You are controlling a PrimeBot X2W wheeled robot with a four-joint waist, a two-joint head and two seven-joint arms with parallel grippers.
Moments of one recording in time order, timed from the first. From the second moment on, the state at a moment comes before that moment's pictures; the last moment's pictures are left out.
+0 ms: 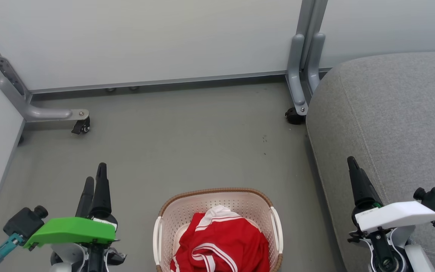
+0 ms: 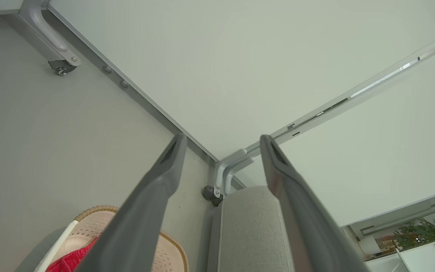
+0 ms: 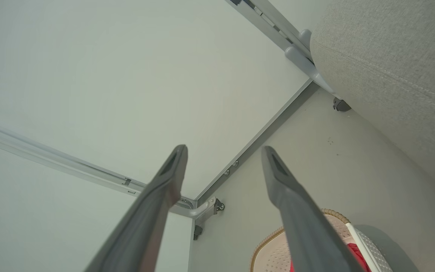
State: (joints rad) left arm -0.07 0.04 -0.02 0.14 -1.02 -0.04 -0.03; right arm -0.06 -0.04 -0.01 0.16 1.00 0.13 -0.03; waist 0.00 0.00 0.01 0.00
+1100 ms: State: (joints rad) left arm -0.04 0.04 -0.13 0.06 -0.59 0.01 -0.13; right arm -0.02 -0.04 0.05 0.08 0.56 0.13 -0.13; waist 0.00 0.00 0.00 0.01
